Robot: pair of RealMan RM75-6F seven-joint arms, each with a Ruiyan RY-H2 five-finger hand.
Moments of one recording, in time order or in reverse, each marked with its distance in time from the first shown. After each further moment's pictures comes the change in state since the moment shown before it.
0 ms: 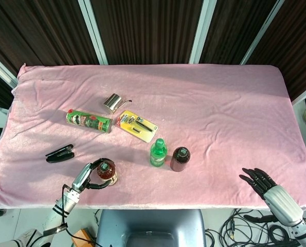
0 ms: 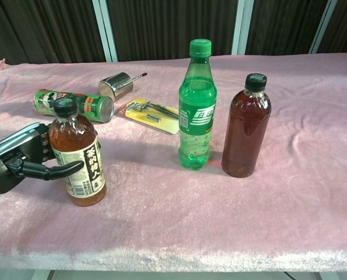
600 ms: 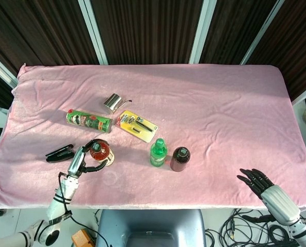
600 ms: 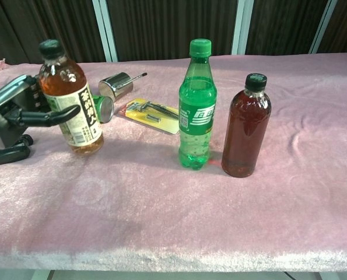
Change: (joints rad) left arm -0.044 -0.044 -0.171 0.009 -0.075 0.070 0.116; right arm 0.009 -0.002 0.004 -0.011 -0.003 -0.044 -0.005
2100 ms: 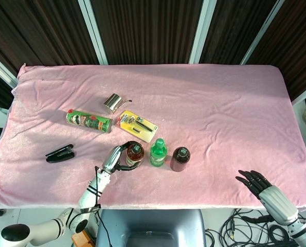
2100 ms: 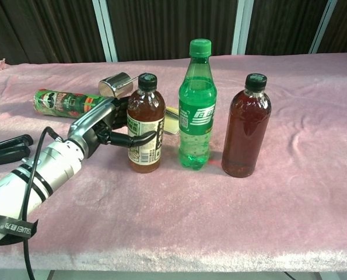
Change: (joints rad) left arm -0.178 -0.248 -0.011 0.224 -0.043 -0.181 0.070; right arm 0.006 0.008 -0.006 -0.010 0.004 -0.042 0.004
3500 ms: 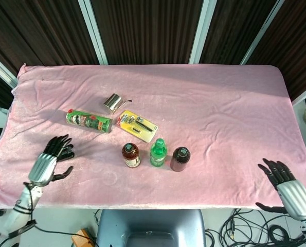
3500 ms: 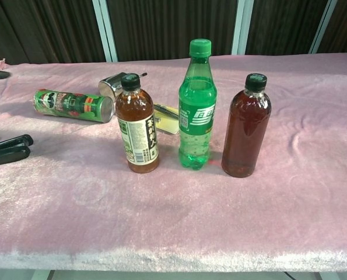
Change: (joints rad) left arm 0.312 0.571 0.201 -0.286 0.059 0.321 0.555; right arm -0.075 0.016 0.085 -0.075 0.209 0.003 -0.263
